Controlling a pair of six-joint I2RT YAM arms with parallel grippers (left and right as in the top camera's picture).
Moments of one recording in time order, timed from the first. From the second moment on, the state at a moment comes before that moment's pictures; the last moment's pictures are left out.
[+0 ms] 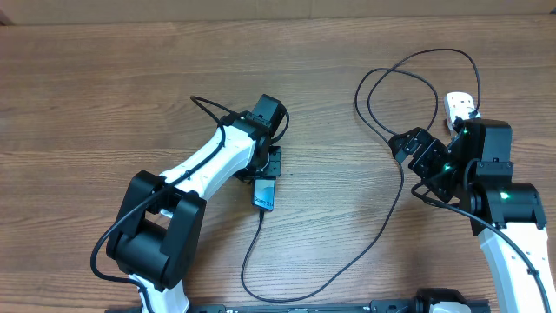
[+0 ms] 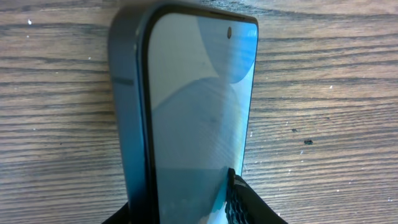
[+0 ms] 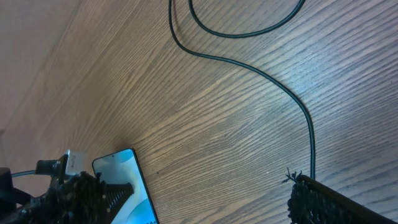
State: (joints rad) left arm -0.50 1.91 1.28 -0.82 0.04 -0.46; right arm -0.04 1.08 0.95 -0.82 -0.27 0.67
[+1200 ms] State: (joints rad) left arm -0.50 1.93 1.28 -0.80 0.06 -0.46; right arm -0.04 1.08 0.95 -0.82 -0.27 0.67
